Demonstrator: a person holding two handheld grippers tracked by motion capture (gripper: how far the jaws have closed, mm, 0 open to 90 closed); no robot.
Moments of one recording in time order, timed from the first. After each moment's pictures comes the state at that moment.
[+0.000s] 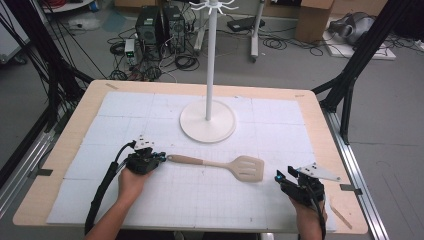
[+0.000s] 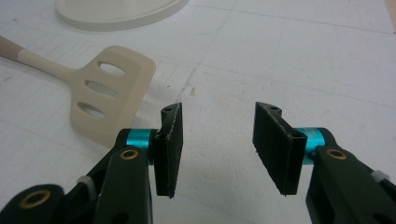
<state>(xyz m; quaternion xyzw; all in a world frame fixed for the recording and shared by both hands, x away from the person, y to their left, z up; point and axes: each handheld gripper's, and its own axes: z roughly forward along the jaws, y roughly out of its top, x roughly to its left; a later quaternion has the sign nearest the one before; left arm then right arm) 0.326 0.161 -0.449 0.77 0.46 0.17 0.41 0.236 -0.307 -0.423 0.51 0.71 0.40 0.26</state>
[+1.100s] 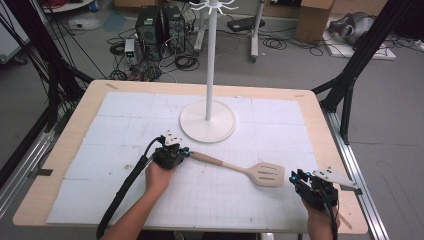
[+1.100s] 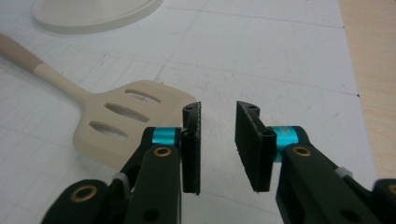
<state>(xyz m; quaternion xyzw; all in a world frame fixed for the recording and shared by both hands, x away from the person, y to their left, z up) 0.344 0.088 -0.446 0.79 0.42 0.18 0.41 0.222 -0.334 -0.416 0.53 0.70 0.39 0.27</state>
